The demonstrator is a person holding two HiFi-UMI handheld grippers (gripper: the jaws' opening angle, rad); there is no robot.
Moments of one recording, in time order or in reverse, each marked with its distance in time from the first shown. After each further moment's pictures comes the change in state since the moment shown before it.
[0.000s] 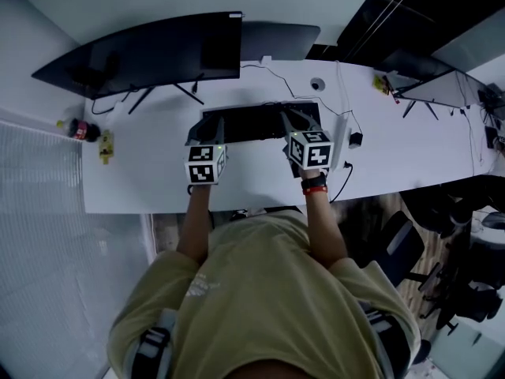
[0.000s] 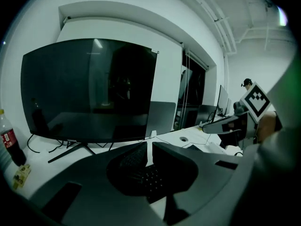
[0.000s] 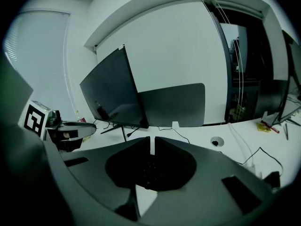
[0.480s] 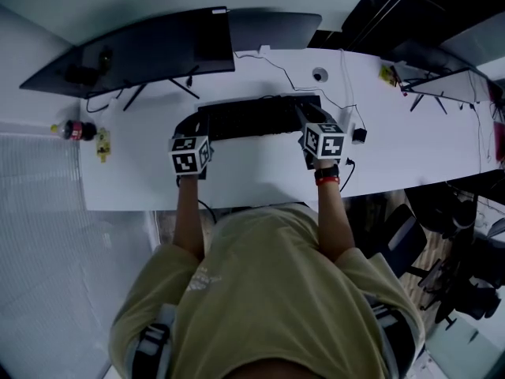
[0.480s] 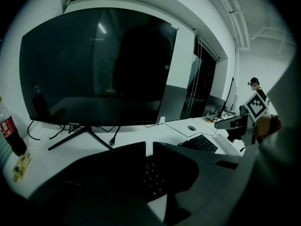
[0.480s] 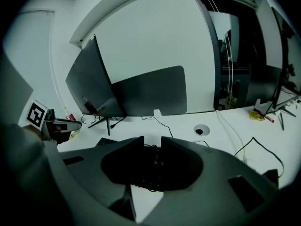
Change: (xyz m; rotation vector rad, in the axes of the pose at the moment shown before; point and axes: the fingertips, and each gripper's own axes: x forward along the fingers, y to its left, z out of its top) left arm 0.037 0.039 -0.038 -0.066 0.156 0.029; right arm 0.021 -0.091 -0.038 0.073 0.095 -0.065
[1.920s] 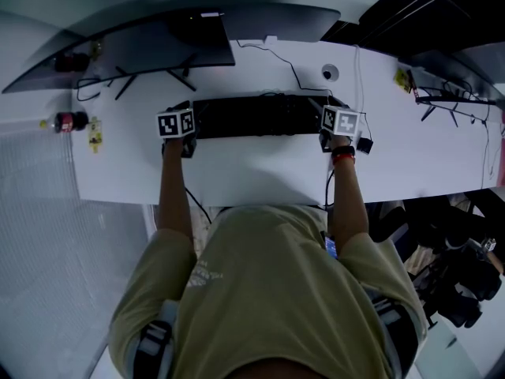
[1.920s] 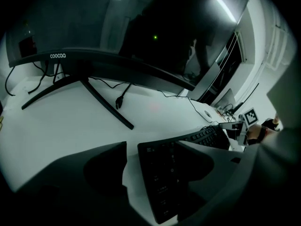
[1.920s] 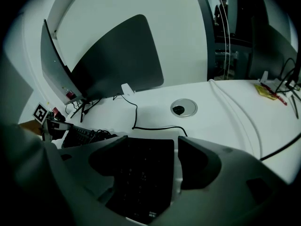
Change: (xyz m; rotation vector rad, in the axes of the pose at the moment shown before) left arm 0.115 0.068 -0.088 -0.255 0.338 -0.077; right arm 0.101 -0.121 -0.054 0.081 0.237 -0.026
